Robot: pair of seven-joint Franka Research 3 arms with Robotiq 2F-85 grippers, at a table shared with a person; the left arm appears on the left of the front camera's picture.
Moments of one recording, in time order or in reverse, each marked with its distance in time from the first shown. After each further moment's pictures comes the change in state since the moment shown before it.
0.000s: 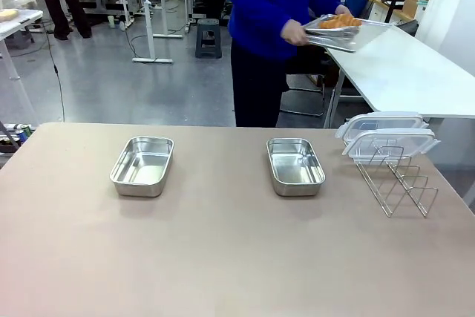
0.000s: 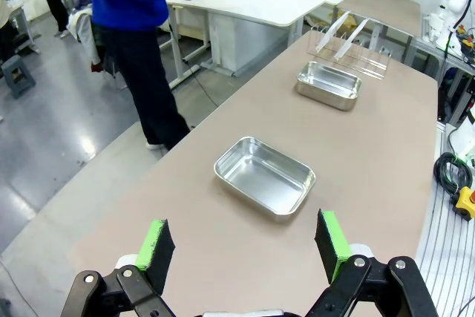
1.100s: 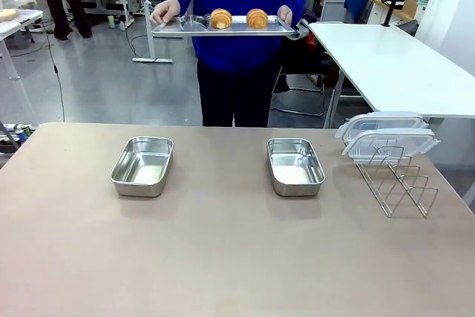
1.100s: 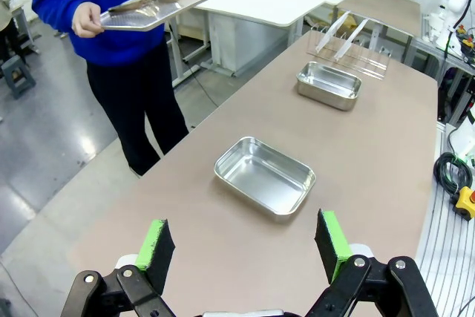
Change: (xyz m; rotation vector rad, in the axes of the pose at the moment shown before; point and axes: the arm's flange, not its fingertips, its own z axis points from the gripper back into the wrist) left arm 0.000 0.000 0.000 0.000 0.000 -0.001; right arm 0.000 0.000 0.000 0.001 0.000 0.001
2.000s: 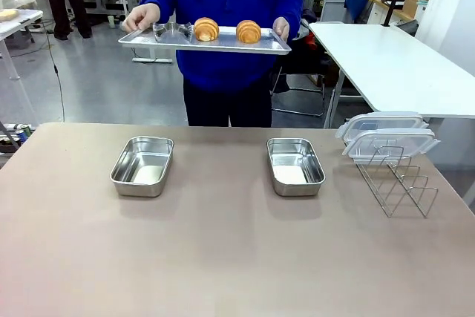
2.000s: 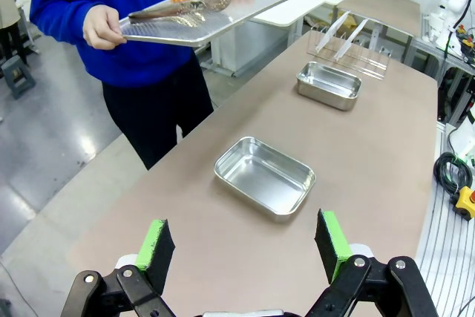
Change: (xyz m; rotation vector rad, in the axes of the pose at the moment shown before) left arm 0.000 0.000 0.000 0.000 0.000 0.000; right arm 0.000 0.000 0.000 0.000 0.000 0.000
